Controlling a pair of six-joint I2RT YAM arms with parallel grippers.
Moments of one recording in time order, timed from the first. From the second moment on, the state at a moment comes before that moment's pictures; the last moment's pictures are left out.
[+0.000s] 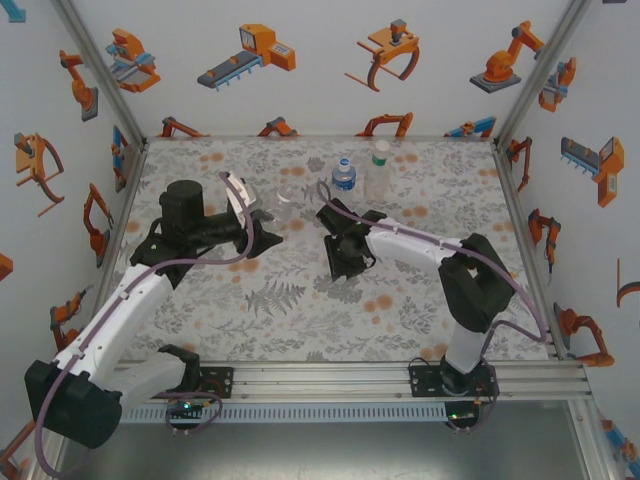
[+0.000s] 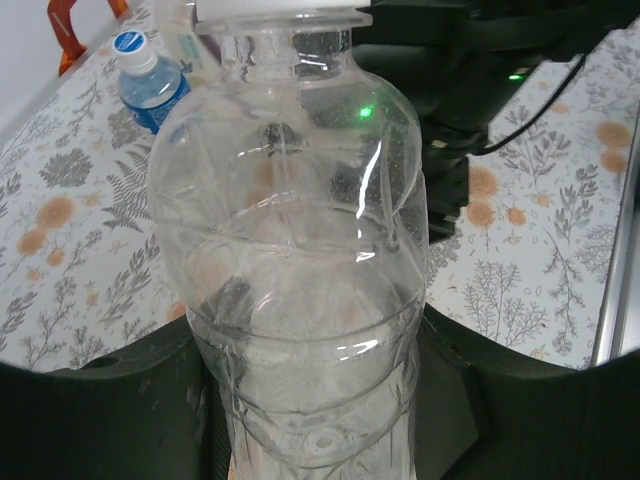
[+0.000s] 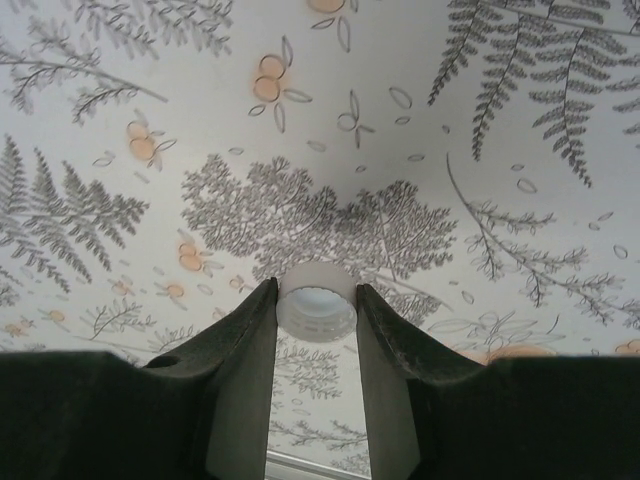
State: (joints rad) left arm -0.41 1.05 0.91 -0.23 0.74 0.34; right arm 0.77 1.80 1.24 -0.70 -0.01 0.52
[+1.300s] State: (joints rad) left arm -0.42 1.04 0.91 -0.23 0.75 0.35; right arm 0.77 1.82 1.24 -0.67 -0.06 0.51
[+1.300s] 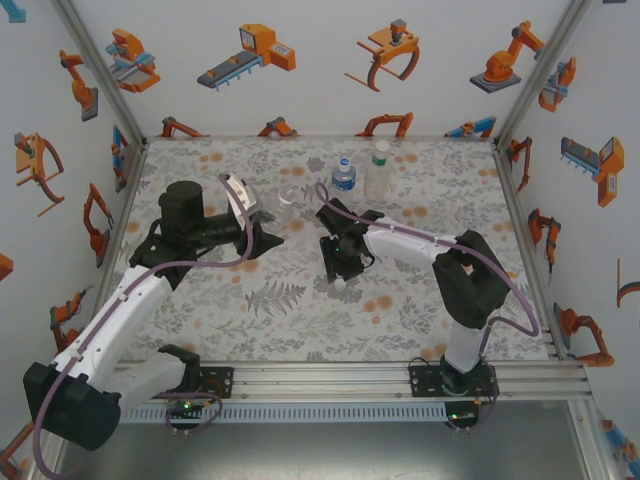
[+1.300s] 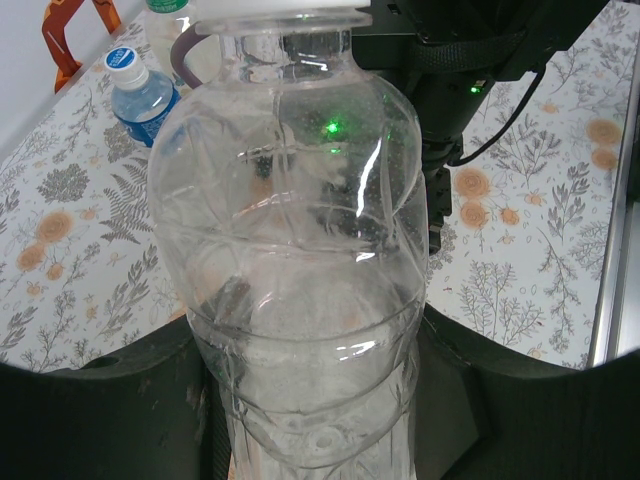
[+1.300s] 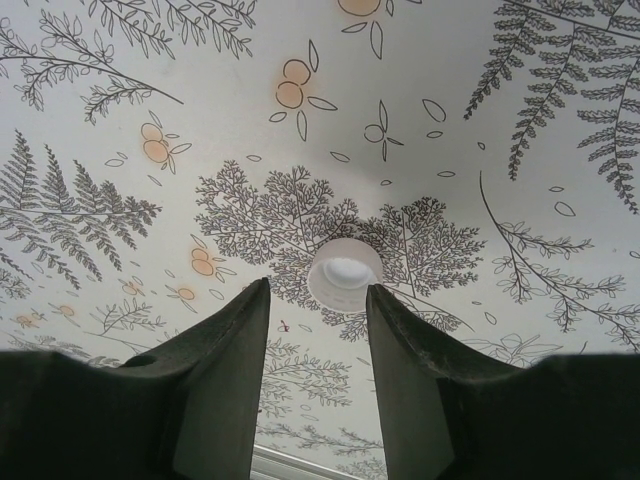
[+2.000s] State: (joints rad) left arm -0.42 1.04 0.91 -0.23 0.75 0.35; right arm 0.77 1.82 1.23 -0.67 -0.06 0.51
